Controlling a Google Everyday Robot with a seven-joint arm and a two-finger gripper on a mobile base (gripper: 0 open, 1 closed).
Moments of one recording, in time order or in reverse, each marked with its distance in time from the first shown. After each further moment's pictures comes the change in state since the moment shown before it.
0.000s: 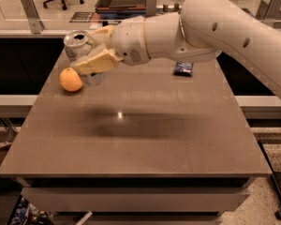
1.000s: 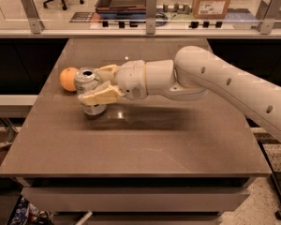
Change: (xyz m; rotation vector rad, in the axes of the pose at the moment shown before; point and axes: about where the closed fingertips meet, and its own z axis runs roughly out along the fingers) arm 0.084 0.024 0.025 -0.045 -0.088 0.112
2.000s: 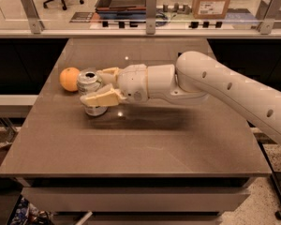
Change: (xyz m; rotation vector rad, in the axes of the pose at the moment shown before) arm 0.009 0.001 -0.001 0.006 -0.013 -0.002
